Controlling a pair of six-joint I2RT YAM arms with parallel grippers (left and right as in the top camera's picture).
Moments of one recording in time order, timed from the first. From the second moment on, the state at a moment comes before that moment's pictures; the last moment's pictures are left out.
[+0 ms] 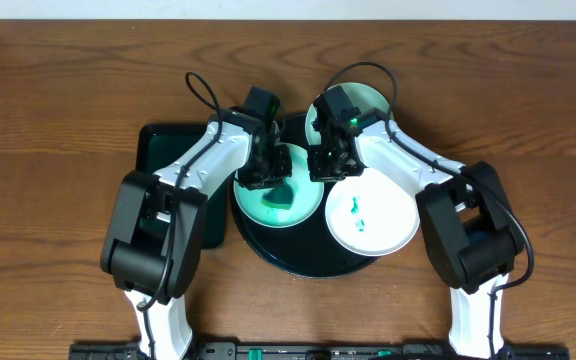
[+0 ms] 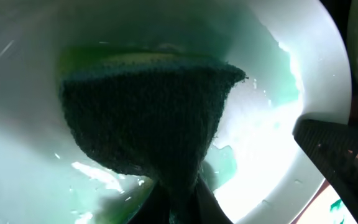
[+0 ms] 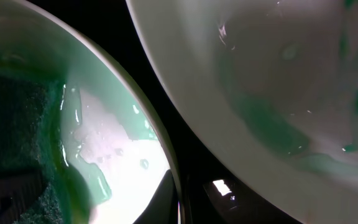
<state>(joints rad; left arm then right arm) -0.36 1.99 1.32 -0.78 0.30 -0.49 0.51 2.12 1.47 -0.71 -0.25 0.41</state>
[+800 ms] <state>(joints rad) -0.38 2.00 1.34 -0.73 0.34 -0.35 0.51 2.12 1.47 -0.69 -0.27 0.41</state>
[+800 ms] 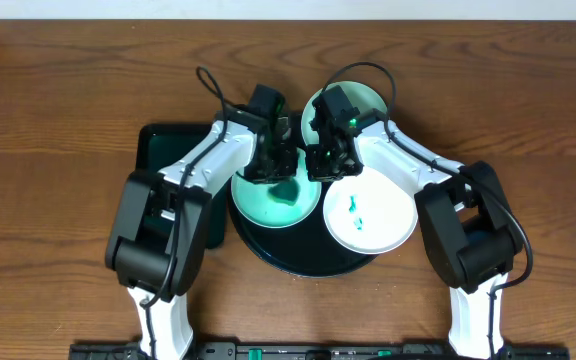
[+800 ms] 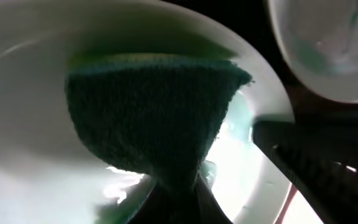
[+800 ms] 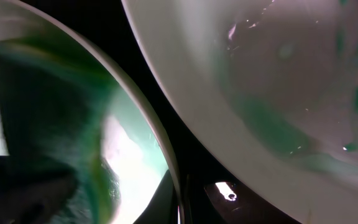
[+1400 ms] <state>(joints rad) -0.41 1.99 1.37 -0.88 -0.03 -0.66 0.51 2.13 1.47 -0.68 -0.28 0.41</state>
